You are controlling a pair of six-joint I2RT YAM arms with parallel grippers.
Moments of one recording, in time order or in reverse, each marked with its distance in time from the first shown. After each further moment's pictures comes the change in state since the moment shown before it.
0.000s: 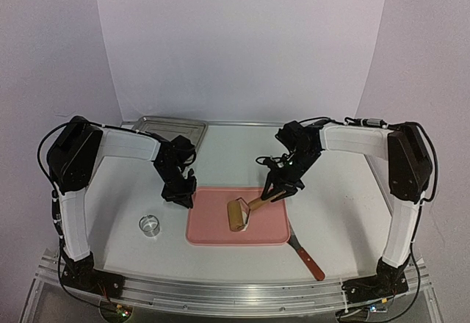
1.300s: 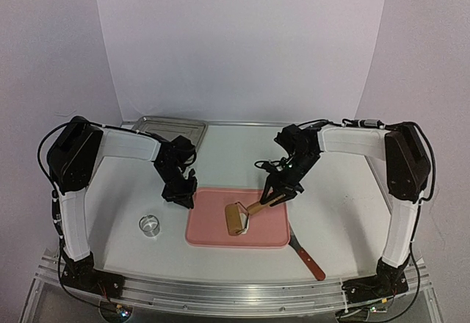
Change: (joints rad) left arm -0.002 0.000 -0.001 0.005 0.009 0.021; right arm 0.014 0.014 -0.004 -0.020 -0.056 -0.017
